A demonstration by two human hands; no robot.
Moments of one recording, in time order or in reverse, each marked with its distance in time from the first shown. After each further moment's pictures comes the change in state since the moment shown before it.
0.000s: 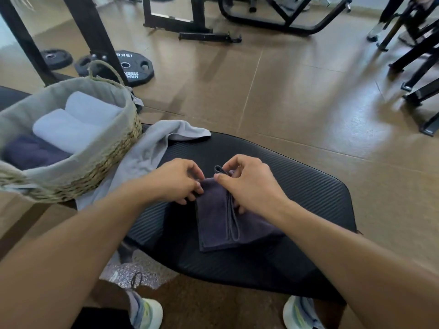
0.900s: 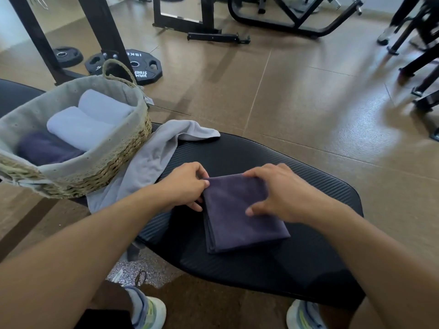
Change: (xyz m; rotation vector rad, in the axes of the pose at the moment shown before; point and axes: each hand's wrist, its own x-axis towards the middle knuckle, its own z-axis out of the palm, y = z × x) left_hand 0.005 -0.016 0.012 -0.177 0.080 0.005; right_hand 0.001 0.014 -0.039 -0.723 -0.299 -0.115
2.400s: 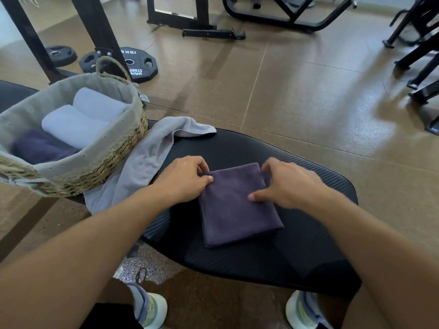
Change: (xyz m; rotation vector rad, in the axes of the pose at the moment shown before) left_hand 0.000 0.005 -0.002 0.497 0.146 0.202; right_hand 0.004 0.011 0.000 -0.089 0.012 0.269
